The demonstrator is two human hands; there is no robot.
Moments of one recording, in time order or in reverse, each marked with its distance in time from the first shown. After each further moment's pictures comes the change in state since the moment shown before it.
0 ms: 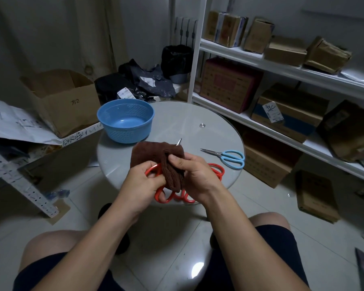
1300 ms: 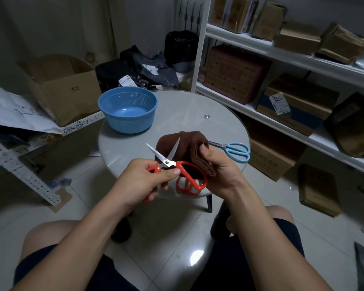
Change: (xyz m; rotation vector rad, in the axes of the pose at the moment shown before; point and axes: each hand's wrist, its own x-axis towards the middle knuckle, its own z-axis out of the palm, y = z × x) left_hand 0.000 0.002 -0.016 0.192 -0.133 -0.042; right_hand -0.009 -0.010 -0.037 0.088 -0.091 -0.022
